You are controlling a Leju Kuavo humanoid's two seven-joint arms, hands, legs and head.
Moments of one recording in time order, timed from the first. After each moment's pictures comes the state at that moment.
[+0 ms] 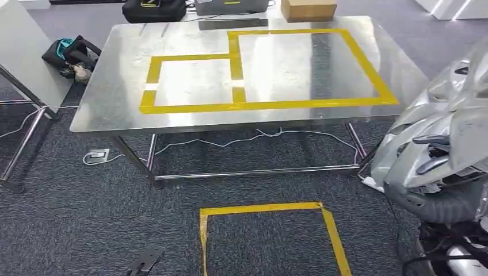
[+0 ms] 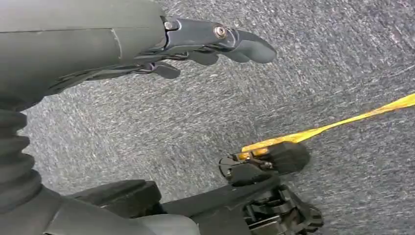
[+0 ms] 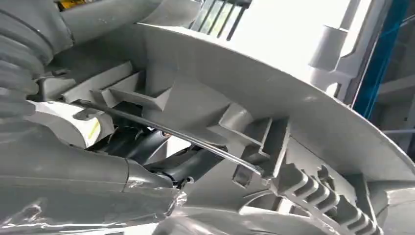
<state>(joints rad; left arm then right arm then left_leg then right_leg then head) -0.10 -0.09 -0.02 -0.19 -0.17 0.27 -0.09 0.05 -0.19 0.11 -2.06 0.08 -0.06 -0.57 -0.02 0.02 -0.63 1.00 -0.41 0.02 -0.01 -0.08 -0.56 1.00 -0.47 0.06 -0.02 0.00</state>
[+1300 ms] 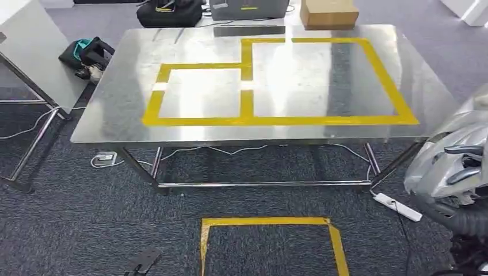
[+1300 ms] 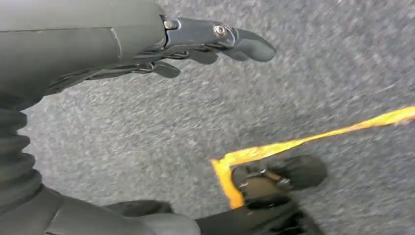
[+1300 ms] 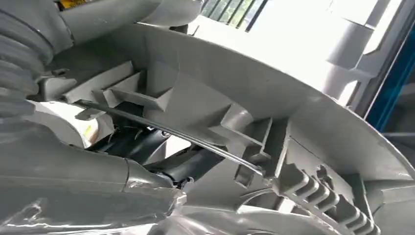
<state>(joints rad) -0.10 -0.08 -0.01 -0.19 -0.19 0.27 -0.09 0.11 -0.25 0.02 -2.11 0.11 -0.07 -0.56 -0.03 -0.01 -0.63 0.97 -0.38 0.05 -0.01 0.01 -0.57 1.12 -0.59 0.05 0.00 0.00</state>
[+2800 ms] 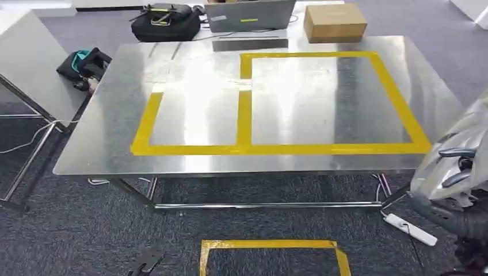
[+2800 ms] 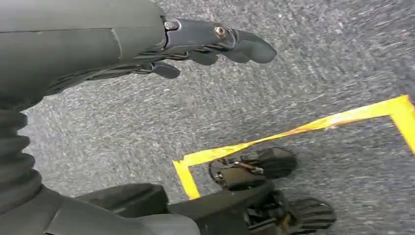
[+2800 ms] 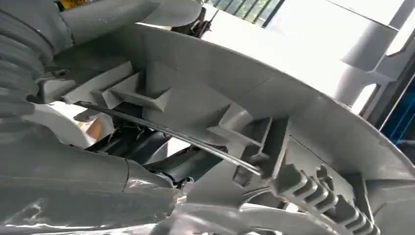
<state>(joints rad) -0.10 -0.09 0.00 -0.19 -0.19 0.25 -0.09 0.15 -0.28 0.01 -2.12 0.17 -0.09 -0.56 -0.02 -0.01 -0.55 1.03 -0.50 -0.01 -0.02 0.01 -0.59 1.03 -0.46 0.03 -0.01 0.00</state>
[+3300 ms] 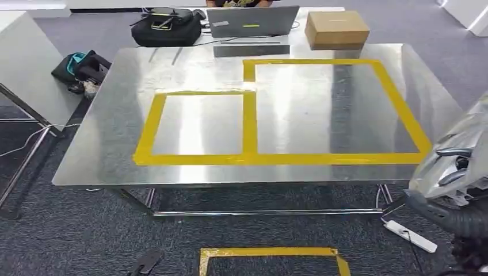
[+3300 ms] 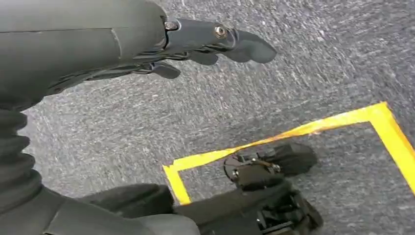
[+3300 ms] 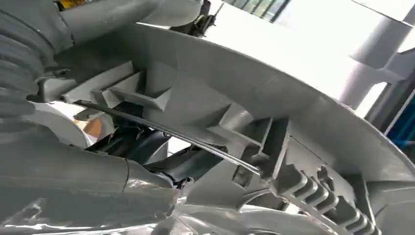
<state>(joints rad) -0.09 -0.09 0.00 -0.19 -0.20 0.25 -0.09 0.16 -0.28 0.01 -2.12 0.18 -0.12 -0.54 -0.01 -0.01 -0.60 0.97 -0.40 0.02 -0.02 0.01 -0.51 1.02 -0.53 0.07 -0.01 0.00</state>
